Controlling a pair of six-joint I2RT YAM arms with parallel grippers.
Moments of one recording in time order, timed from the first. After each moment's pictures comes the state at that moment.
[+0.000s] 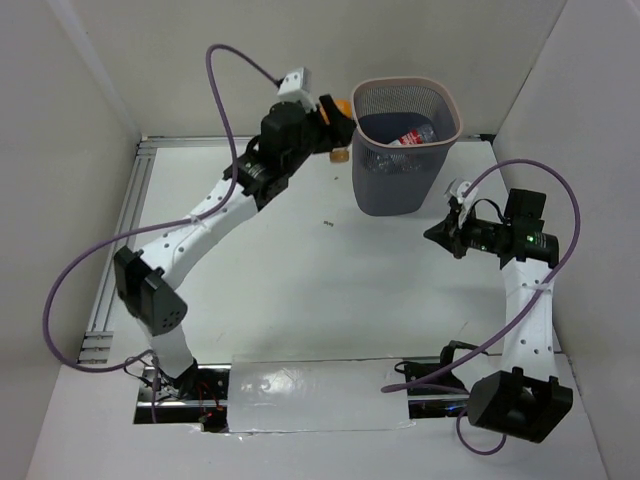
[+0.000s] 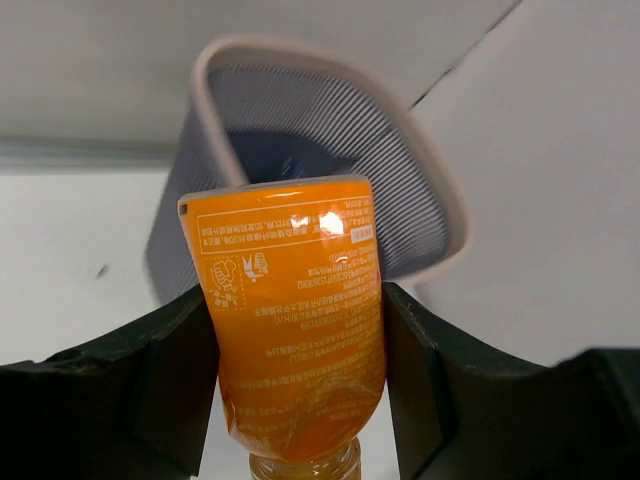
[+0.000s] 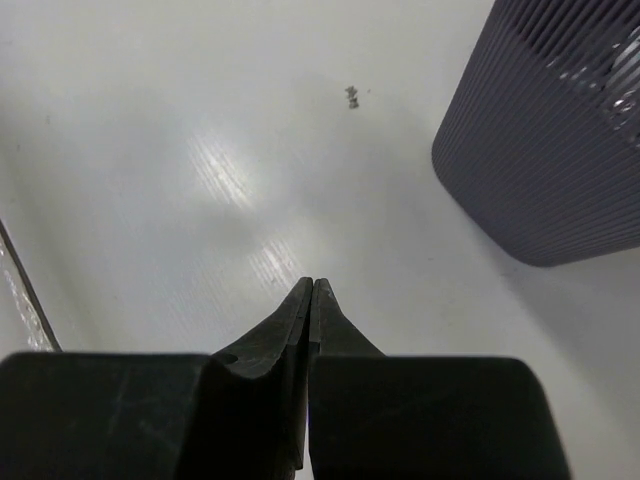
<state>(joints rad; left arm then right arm) -0.68 1.70 1.76 -0.19 -0.24 -0.60 -0.31 1.02 1.07 -0.92 -1.07 -0.90</state>
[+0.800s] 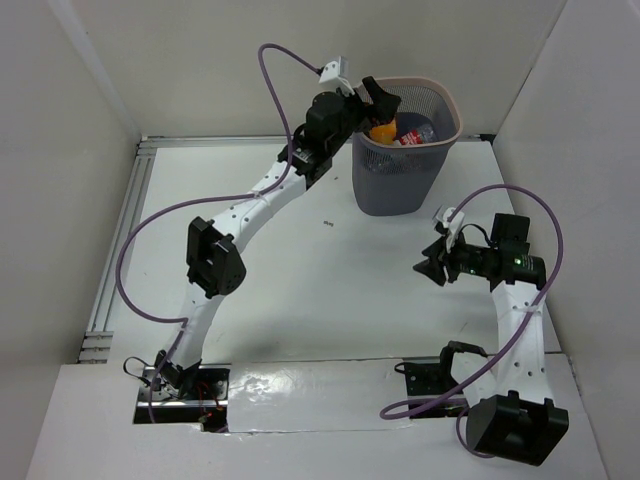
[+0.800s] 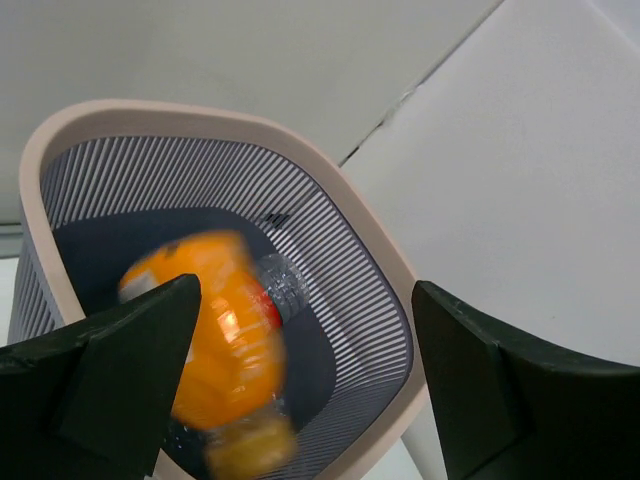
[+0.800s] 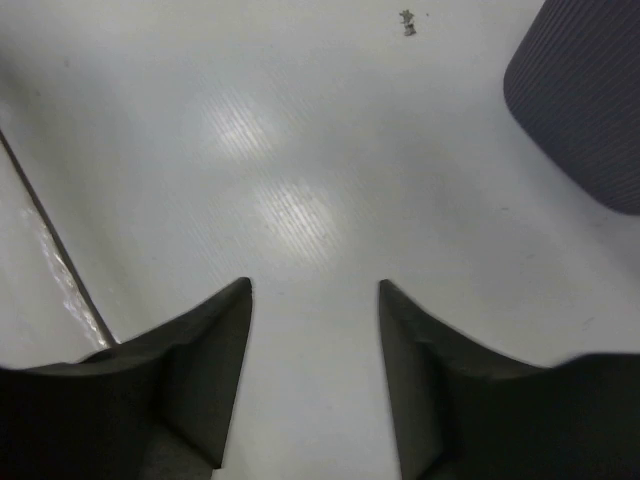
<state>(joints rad) -0.66 2.25 2.33 0.02 -0.12 -0.66 -0.25 0.89 0.88 -0.95 -0.98 -0.91</state>
